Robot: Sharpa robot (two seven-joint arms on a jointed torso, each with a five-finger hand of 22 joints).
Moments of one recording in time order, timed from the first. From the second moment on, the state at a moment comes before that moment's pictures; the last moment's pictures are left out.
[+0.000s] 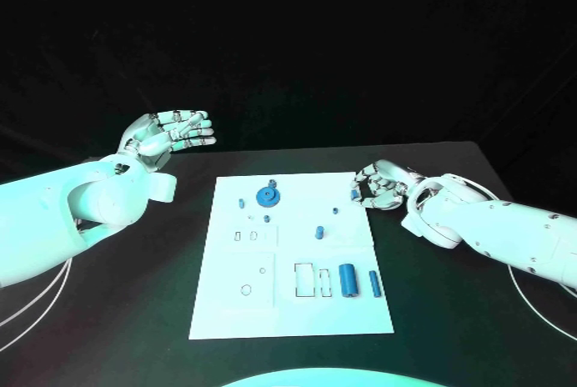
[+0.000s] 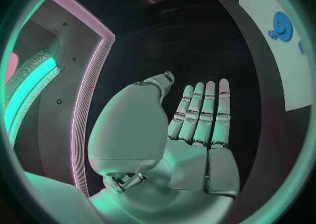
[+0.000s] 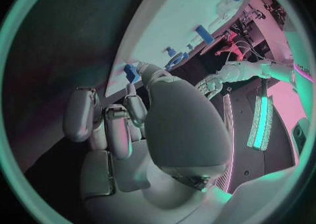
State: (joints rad) left arm 1.22 -0.98 0.00 1.42 -0.02 -0.22 0.45; left_hand 1.41 -0.16 0.43 0.26 0.07 0.78 0.20 0.25 0.22 0.97 0.21 0.07 0.07 0.82 0.18 0.21 0.40 0.17 0.71 0.28 0.42 0.15; right arm 1.17 -0.76 -0.09 1.25 -1.17 -0.36 0.03; right_hand 1.45 -0.23 0.32 0.22 0.29 0.84 0.17 0.31 0.24 1.27 0.08 1.34 1.20 1.47 0.01 1.53 1.31 0.09 1.43 0.11 1.17 1.31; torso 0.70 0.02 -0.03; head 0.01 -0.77
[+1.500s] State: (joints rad) left arm 1.22 -0.98 0.00 1.41 -0.02 -0.22 0.45; left_hand 1.41 -0.16 0.43 0.25 0.07 0.78 0.20 0.25 0.22 0.96 0.21 0.07 0.07 0.82 0.18 0.20 0.40 0.17 0.71 0.28 0.41 0.15; right arm 1.16 -0.74 -0.09 1.24 -1.17 -0.36 0.02; right_hand 1.43 -0.18 0.39 0.24 0.28 0.96 0.12 0.39 0.25 1.38 0.03 1.40 1.30 1.46 -0.02 1.55 1.31 0.08 1.46 0.08 1.26 1.31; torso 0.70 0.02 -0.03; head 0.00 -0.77
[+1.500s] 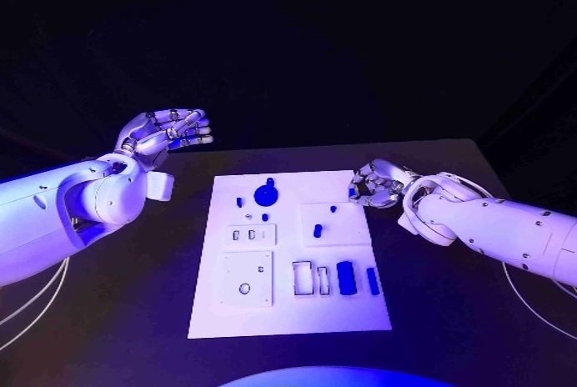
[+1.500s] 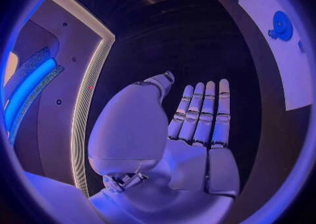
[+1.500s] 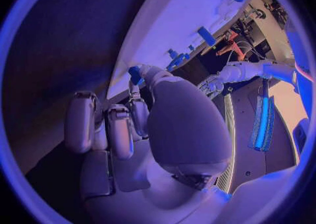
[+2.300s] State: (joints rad) left arm 1.22 -0.97 0.00 1.42 -0.02 -0.22 0.45; left_hand 1.41 -0.16 0.43 0.25 0.07 0.78 0.20 0.25 0.22 0.96 0.21 0.07 0.07 0.82 0.18 0.20 0.40 0.17 0.71 0.28 0.41 0.15; right arm 1.20 -0.77 -0.09 1.45 -1.18 -0.51 -0.08; right_hand 1.43 -0.17 0.42 0.22 0.28 0.96 0.12 0.40 0.25 1.38 0.03 1.41 1.31 1.47 -0.03 1.55 1.31 0.06 1.46 0.08 1.31 1.31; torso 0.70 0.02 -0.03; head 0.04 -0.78
